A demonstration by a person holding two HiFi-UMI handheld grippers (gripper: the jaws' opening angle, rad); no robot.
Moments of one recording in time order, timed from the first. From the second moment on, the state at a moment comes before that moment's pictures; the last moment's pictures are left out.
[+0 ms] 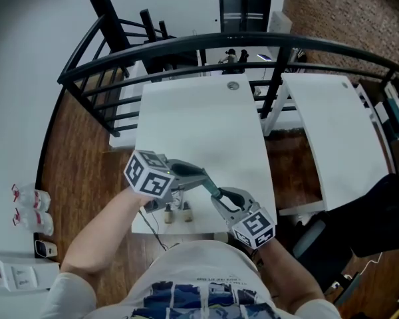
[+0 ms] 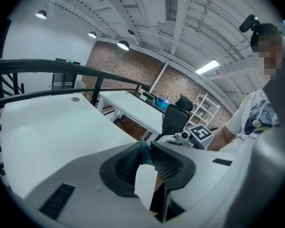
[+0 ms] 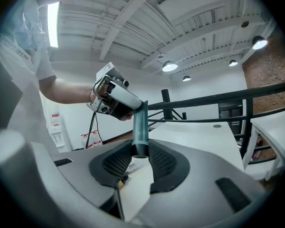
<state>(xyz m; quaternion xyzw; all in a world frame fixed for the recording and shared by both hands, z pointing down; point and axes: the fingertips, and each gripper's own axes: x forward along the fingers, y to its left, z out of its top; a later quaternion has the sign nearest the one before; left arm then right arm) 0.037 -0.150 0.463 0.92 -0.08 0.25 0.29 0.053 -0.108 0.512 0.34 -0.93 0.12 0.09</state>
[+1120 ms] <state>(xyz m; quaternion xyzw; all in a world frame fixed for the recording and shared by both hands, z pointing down) 0.006 -0.385 0.579 0.83 -0.38 0.40 0.11 0.125 -0.146 0.583 0.35 -0.88 0.23 0.23</state>
